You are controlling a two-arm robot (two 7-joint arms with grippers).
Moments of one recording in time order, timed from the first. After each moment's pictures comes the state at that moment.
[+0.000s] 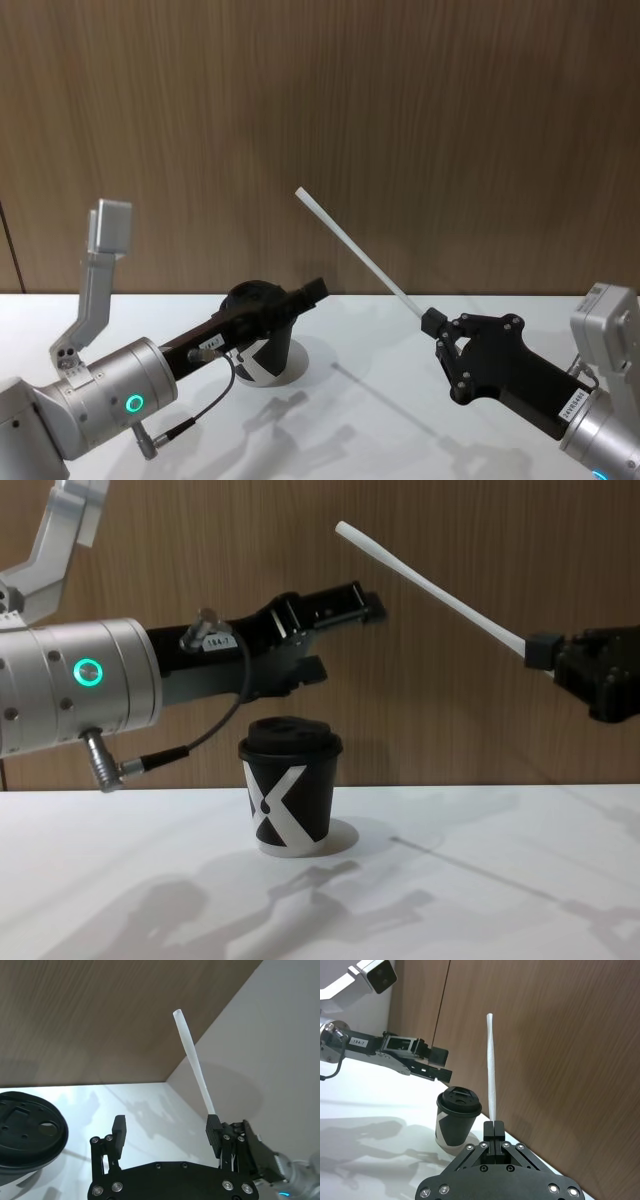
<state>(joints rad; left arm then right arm) -0.33 0.22 0.25 -1.57 -0.93 0.52 -0.42 0.14 0.51 -0.26 -1.71 0.30 -0.06 0.49</state>
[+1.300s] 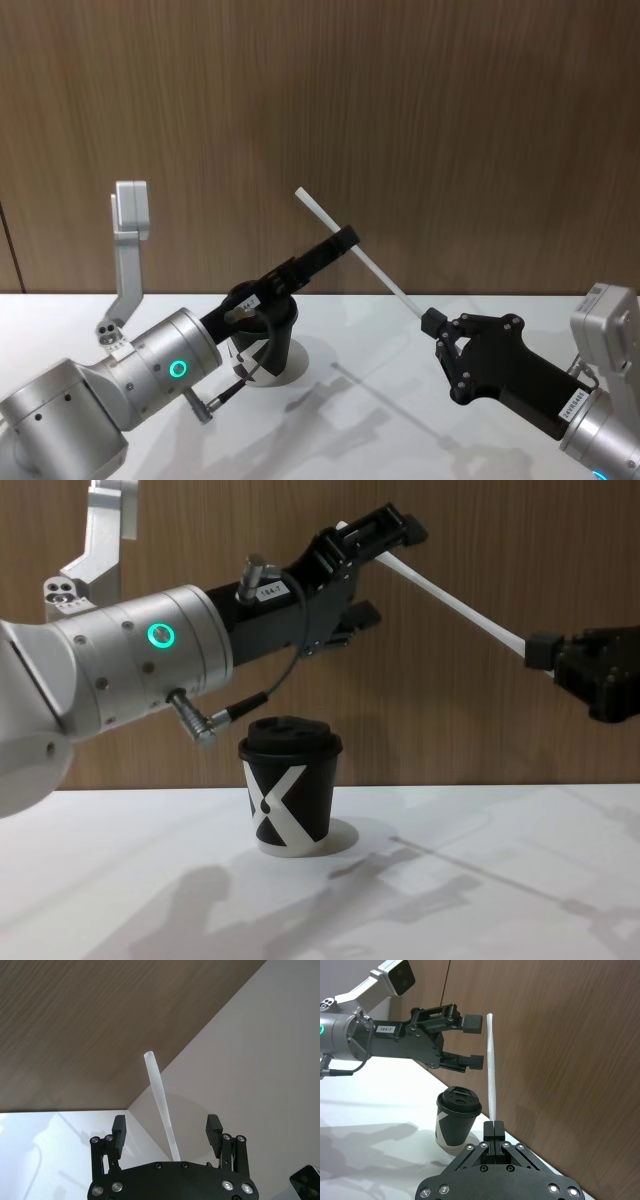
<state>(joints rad) -0.41 0.11 0.26 -1.44 -1.05 0.47 -0.47 0.14 0.51 -0.26 -1.71 0.30 -0.06 0.49</state>
